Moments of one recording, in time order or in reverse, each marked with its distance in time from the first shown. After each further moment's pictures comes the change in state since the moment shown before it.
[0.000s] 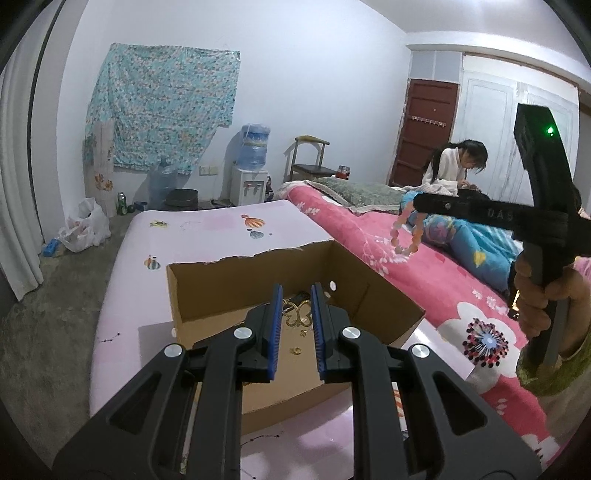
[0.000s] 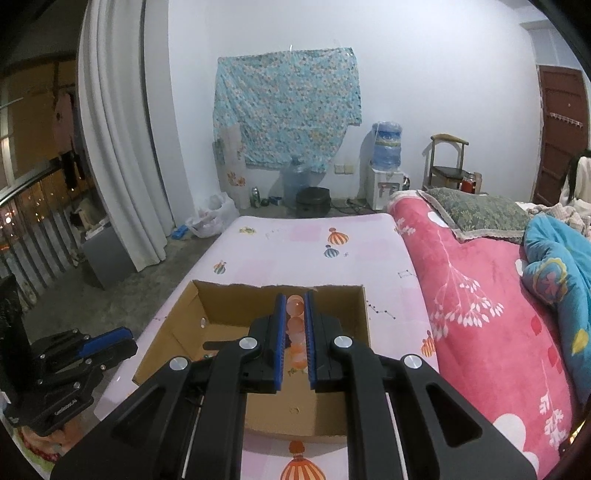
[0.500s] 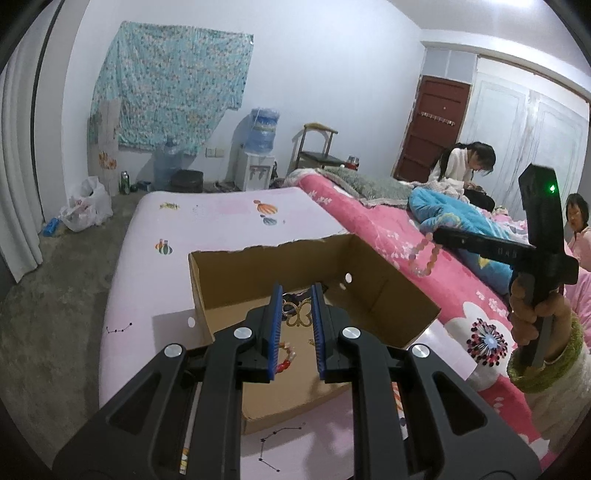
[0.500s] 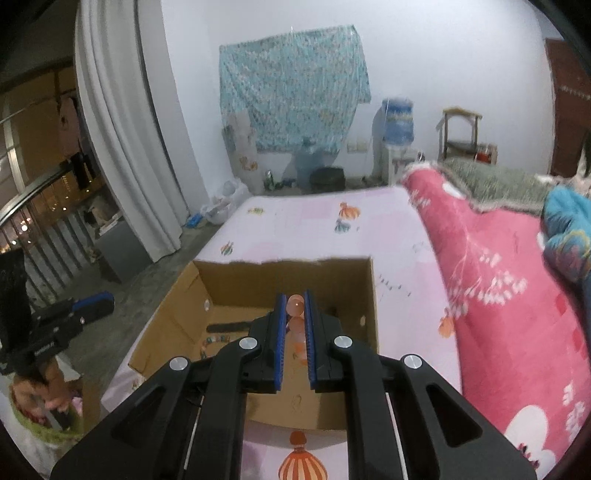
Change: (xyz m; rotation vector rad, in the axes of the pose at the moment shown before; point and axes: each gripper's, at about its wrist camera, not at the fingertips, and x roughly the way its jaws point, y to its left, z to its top) left arm 0.007 0.047 0.007 -0.067 0.066 -0.017; right arm 0.036 -0.032 -0.023 0.057 0.099 0.096
